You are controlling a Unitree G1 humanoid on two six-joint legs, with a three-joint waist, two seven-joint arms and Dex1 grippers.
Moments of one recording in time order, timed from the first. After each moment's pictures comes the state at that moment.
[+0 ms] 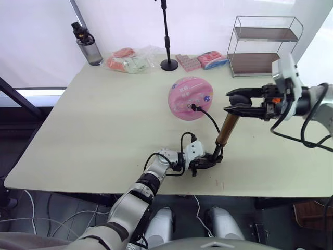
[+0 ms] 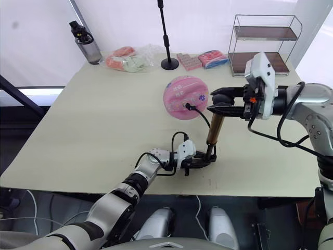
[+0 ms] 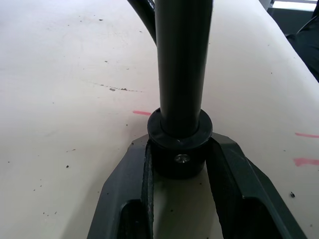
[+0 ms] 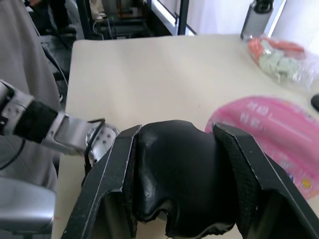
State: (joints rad) left arm -0.60 0.07 -0.32 1.00 0.06 -0.39 -1.03; right arm -0.69 -0.86 -0.04 -0.28 0.73 0.78 1.06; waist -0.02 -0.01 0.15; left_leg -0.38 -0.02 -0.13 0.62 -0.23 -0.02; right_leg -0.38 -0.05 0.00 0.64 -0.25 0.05
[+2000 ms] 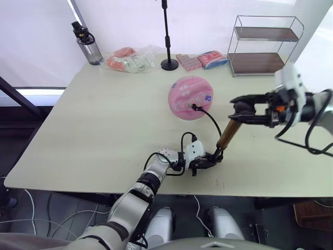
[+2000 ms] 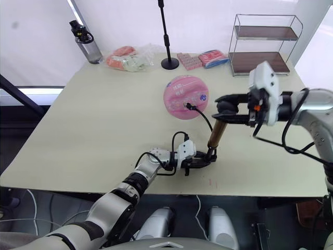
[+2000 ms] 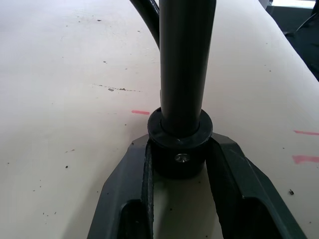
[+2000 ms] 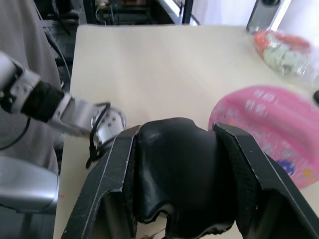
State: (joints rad) left arm -0.60 0.08 -0.32 1.00 0.06 -0.40 -1.03; right arm -0.64 -0.91 -0.07 -0.31 0.73 0.72 1.10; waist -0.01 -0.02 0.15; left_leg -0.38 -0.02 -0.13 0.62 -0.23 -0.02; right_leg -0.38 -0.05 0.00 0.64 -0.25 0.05
